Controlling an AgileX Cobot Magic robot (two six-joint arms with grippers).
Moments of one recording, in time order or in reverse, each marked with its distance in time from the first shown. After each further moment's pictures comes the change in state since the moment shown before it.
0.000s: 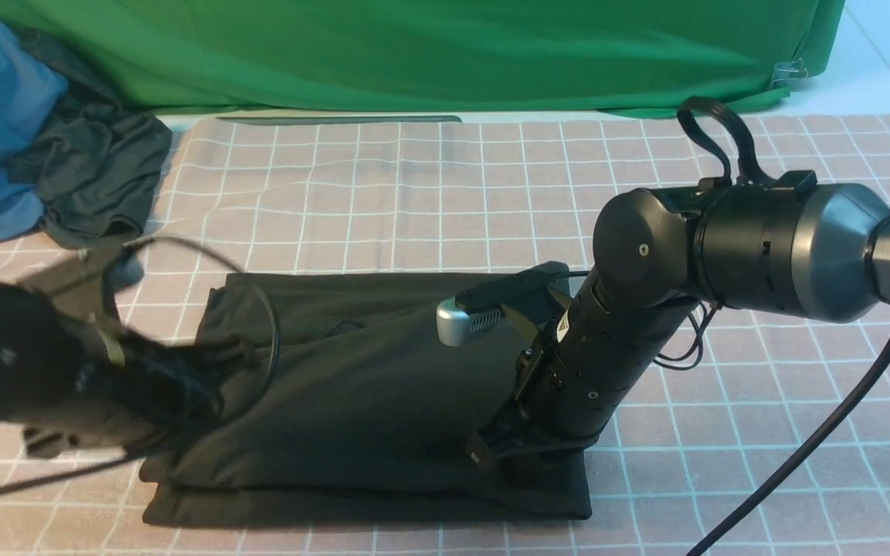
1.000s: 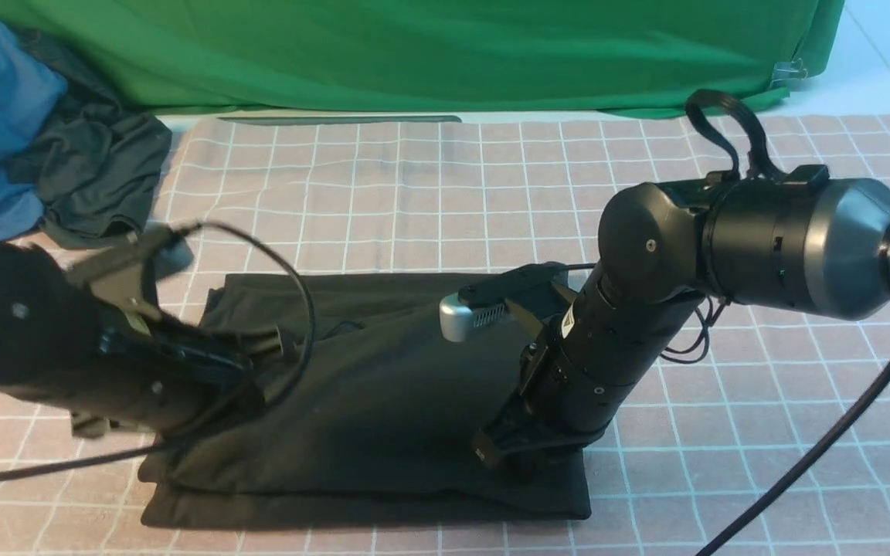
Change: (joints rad) right arm 0.000 -0.028 0.000 -0.024 0.010 0.013; left arm 0.000 0.034 -0.037 -0.189 0.021 0.251
